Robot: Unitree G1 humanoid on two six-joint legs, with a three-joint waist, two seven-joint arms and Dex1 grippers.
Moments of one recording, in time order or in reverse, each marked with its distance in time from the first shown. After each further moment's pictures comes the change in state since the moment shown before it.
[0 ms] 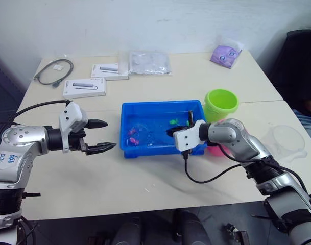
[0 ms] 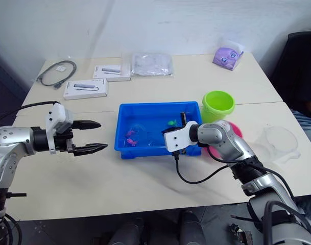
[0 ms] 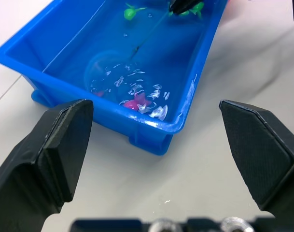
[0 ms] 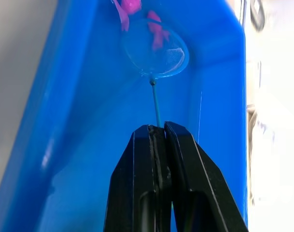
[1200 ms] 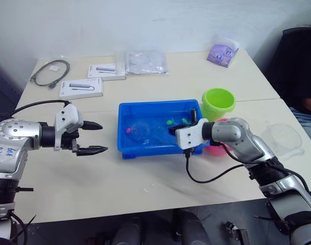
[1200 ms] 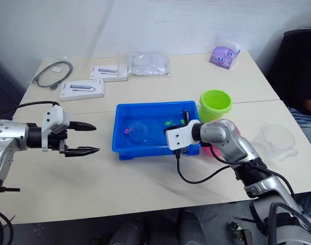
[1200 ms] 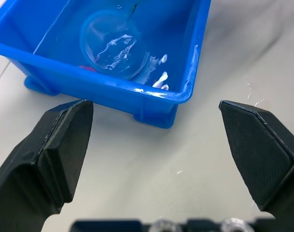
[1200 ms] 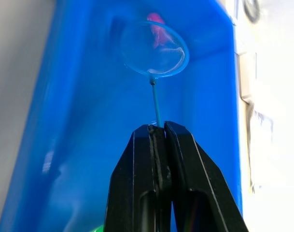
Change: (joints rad) left arm -0.053 0.082 -0.082 0.188 0.076 -0.163 -0.166; right arm 0.010 -0.021 -0.006 -0.043 -0.003 0.046 0.014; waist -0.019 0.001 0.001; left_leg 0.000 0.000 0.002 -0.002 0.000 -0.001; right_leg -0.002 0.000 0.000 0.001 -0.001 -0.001
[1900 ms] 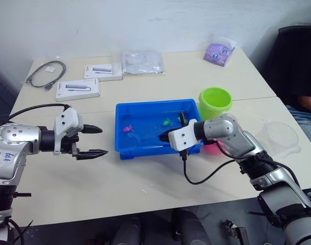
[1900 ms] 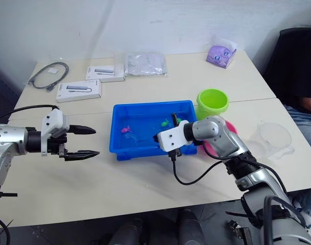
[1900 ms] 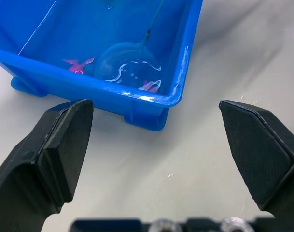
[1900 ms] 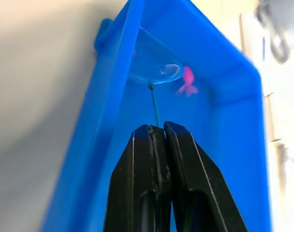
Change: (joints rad) left arm 0.048 0.007 0.029 -0.071 -0.019 0.041 0.032; right arm -0.069 0.068 0.001 0.038 0.216 0.072 0.225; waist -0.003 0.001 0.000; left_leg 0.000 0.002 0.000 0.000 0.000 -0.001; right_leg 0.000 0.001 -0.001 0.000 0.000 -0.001
